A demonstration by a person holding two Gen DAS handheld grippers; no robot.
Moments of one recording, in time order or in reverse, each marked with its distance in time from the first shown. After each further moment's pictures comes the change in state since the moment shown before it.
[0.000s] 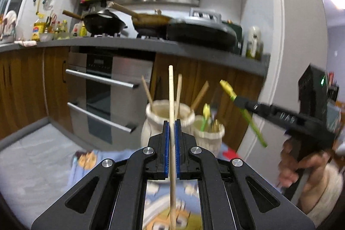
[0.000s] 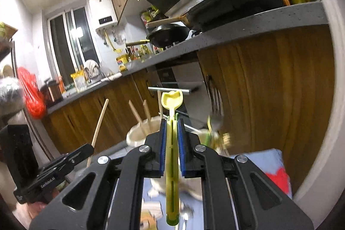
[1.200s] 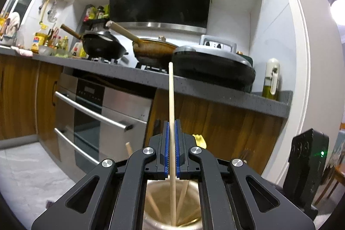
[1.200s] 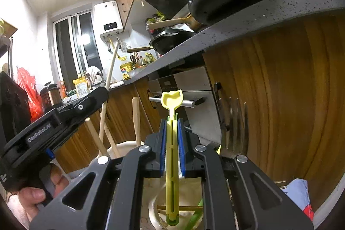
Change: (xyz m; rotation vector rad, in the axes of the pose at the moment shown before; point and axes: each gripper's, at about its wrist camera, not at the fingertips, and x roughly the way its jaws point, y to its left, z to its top) left arm 0.094 0.005 0.038 -0.027 -0.208 0.010; right arm 0.089 -0.024 -0.011 -0.051 -0.081 0.049
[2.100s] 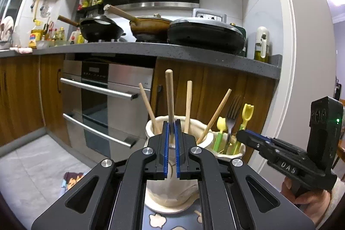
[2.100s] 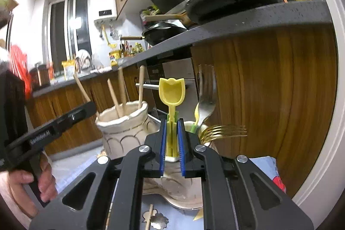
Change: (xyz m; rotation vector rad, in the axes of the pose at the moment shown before) left arm -0.049 0.001 -0.037 0.086 0.164 0.002; right arm -0.060 0.024 -0.032 -0.124 0.056 -0.142
